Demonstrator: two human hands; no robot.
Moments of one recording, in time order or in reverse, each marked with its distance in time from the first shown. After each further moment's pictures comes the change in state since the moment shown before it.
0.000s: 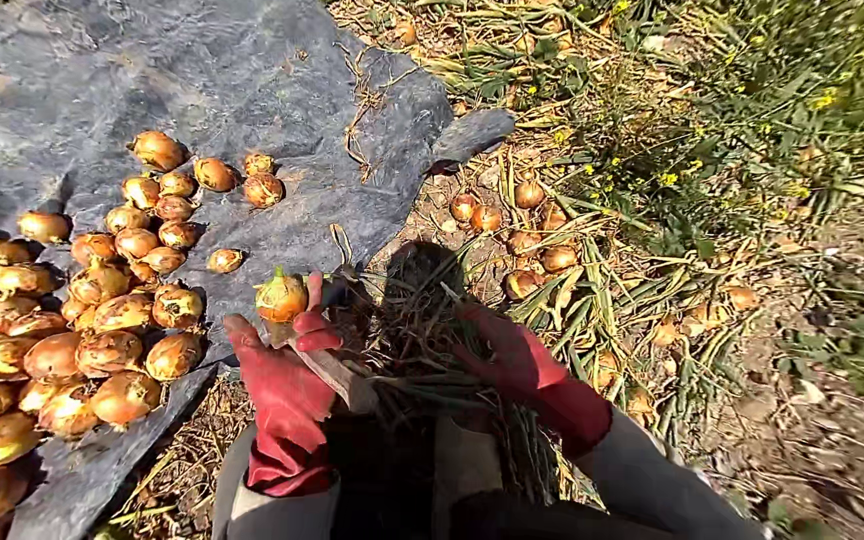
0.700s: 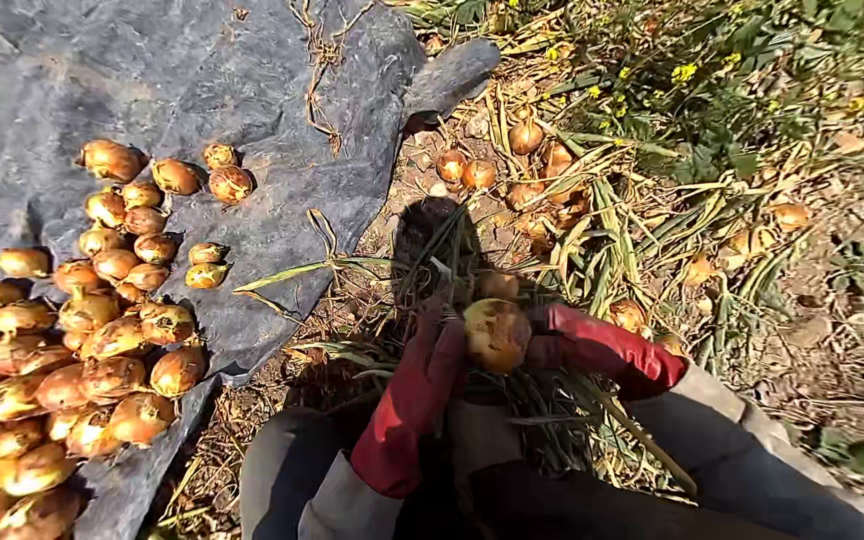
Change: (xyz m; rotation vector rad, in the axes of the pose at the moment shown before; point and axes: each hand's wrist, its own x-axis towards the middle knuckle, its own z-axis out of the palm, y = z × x) left_hand -0.009 -0.120 -0.016 1.534 -0.040 -0.460; right_hand -0.027 0.073 -0.031 0.695 -0.367 0.158
